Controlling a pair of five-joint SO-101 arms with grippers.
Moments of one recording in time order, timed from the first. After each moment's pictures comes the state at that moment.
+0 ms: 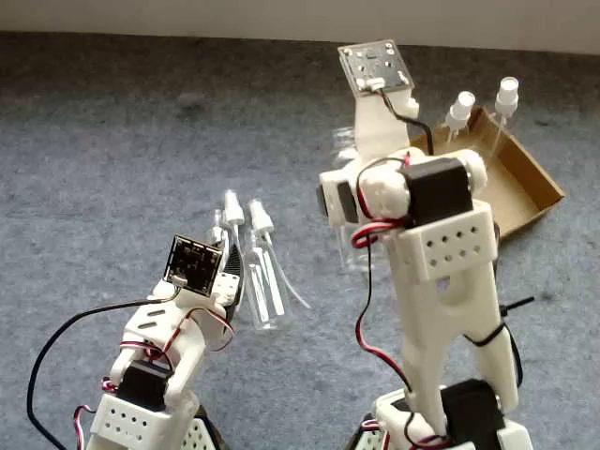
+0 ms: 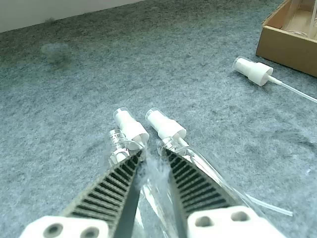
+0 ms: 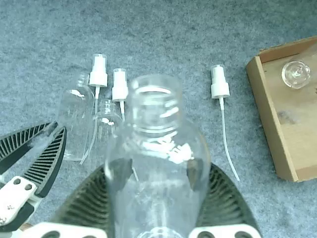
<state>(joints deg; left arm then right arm) 11.9 -103.5 96.0 43.0 2.4 -23.4 -19.1 -15.3 100.1 -1.9</state>
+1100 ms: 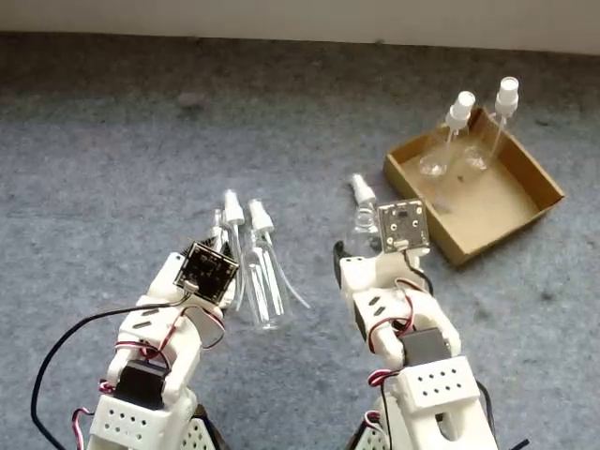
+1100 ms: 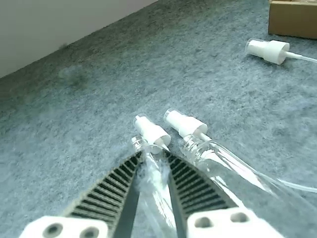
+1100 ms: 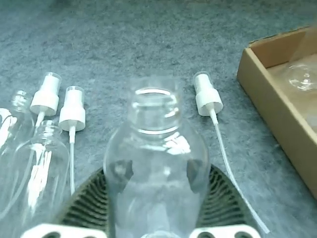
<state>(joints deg) 9.1 -103.5 96.0 43.0 -12.4 -17.2 -68.5 82.0 27.1 -1.9</state>
